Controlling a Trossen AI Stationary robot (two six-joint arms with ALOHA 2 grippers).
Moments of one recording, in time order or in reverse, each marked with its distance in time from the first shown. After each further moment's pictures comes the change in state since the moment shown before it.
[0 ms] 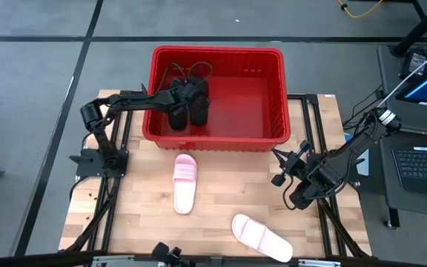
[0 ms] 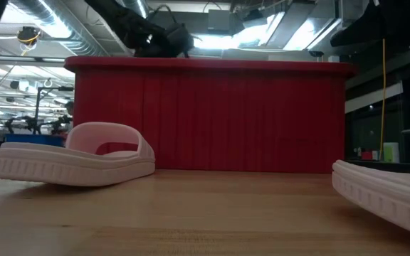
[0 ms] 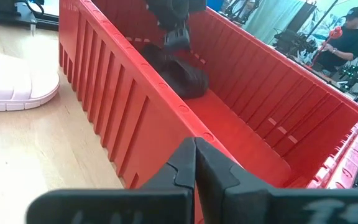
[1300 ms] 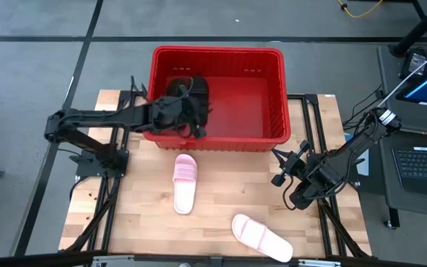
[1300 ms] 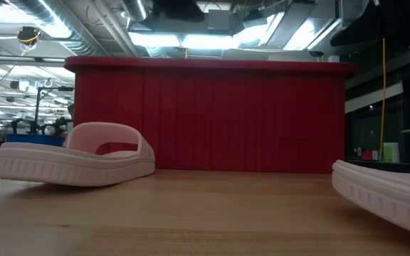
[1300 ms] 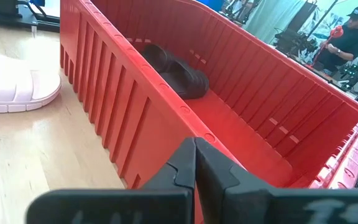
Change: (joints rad) left arm -0.400 -0.406 -0.002 0.023 0.203 0.321; right arm 0.000 0.000 0.000 0.010 0.000 -0.003
